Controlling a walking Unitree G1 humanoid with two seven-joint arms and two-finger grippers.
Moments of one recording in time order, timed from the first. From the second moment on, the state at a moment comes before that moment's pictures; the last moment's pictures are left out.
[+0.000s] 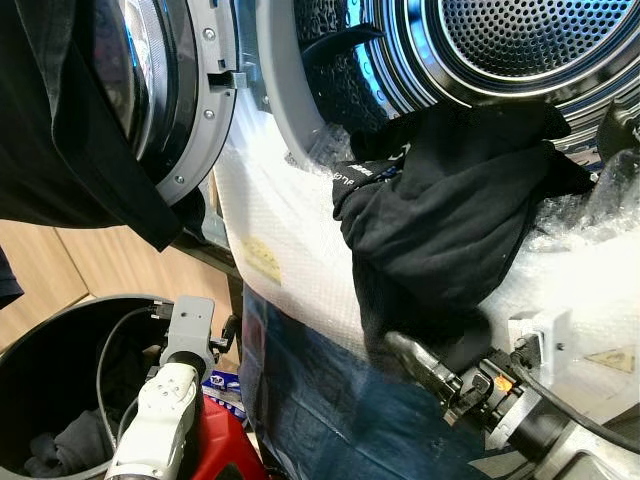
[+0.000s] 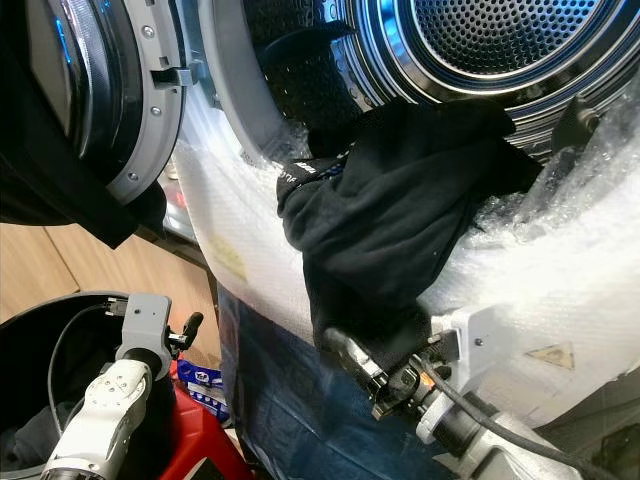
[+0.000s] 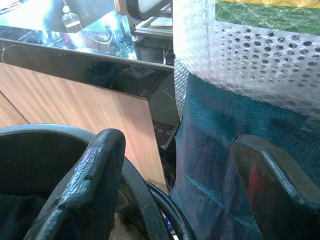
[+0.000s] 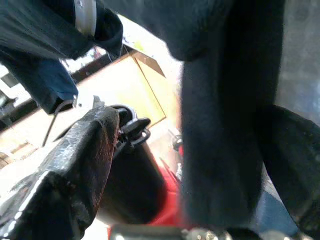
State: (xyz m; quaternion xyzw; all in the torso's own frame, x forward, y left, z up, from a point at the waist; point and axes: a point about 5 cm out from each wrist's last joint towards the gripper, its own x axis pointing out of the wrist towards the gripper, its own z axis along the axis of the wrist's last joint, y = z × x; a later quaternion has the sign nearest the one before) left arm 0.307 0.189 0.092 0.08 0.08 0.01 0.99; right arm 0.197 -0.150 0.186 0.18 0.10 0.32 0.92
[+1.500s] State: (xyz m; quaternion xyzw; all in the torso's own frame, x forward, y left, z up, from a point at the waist) left arm 0.305 0.189 0.094 0.08 0.08 0.02 0.99; right arm 0.220 -0.129 0.192 0.17 0.04 0.33 0.93
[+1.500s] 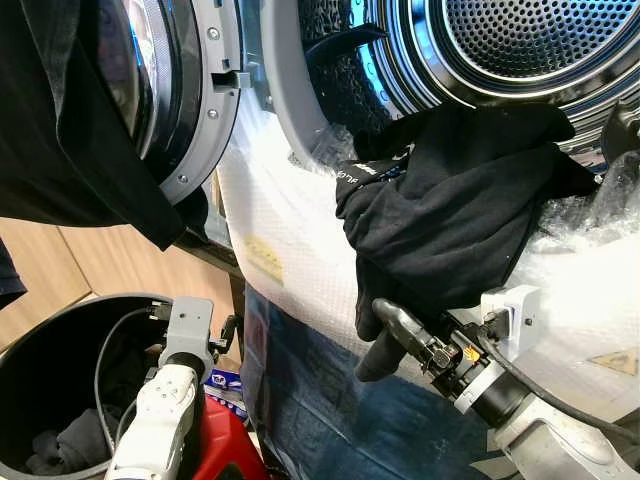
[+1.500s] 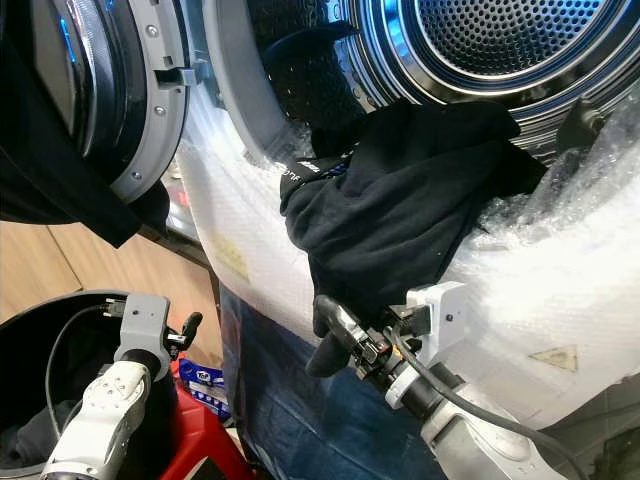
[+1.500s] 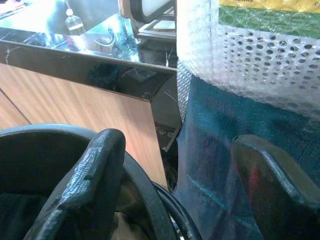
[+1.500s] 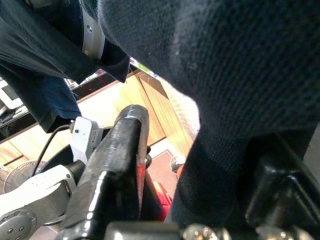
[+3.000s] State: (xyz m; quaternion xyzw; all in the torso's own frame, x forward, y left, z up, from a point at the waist) left arm 0.311 0.194 0.103 0.08 0.06 0.02 0.99; right arm 0.282 -0.129 0.371 -0.05 -0.26 0.36 0.90
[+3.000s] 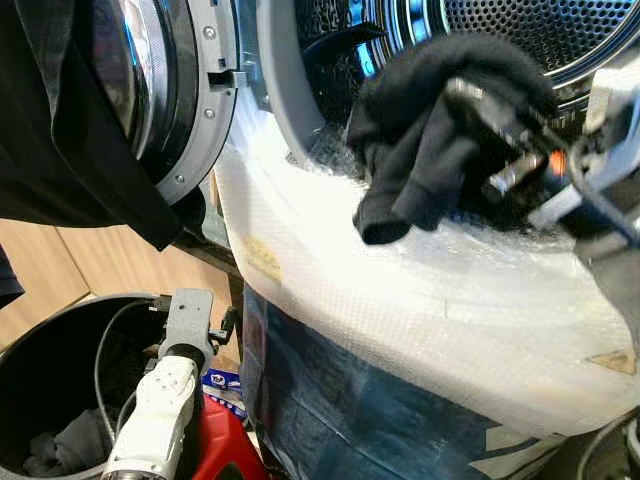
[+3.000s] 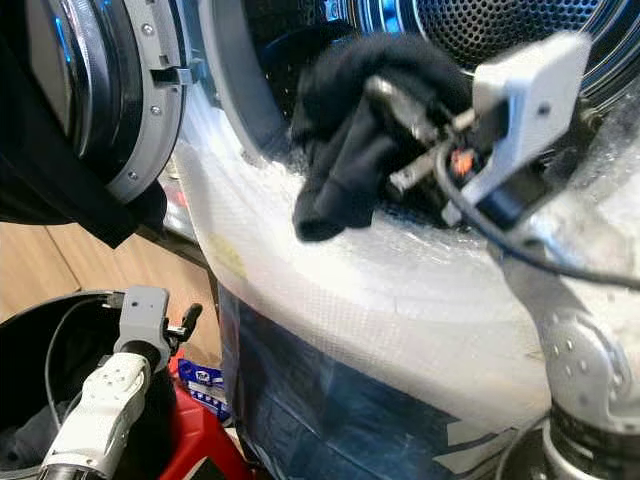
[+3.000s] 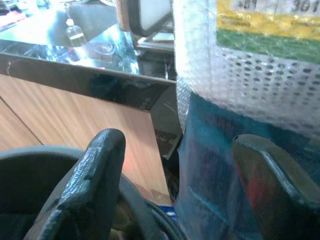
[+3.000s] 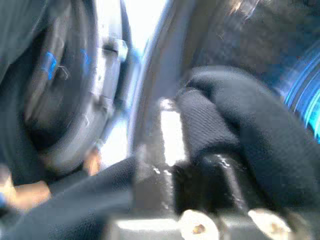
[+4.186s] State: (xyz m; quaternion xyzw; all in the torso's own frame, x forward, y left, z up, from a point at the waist) left arm 0.322 0.180 0.115 0.07 0.03 0.01 1.00; right arm 0.423 -0.141 0.386 -0.05 -0.07 -0.09 0.99
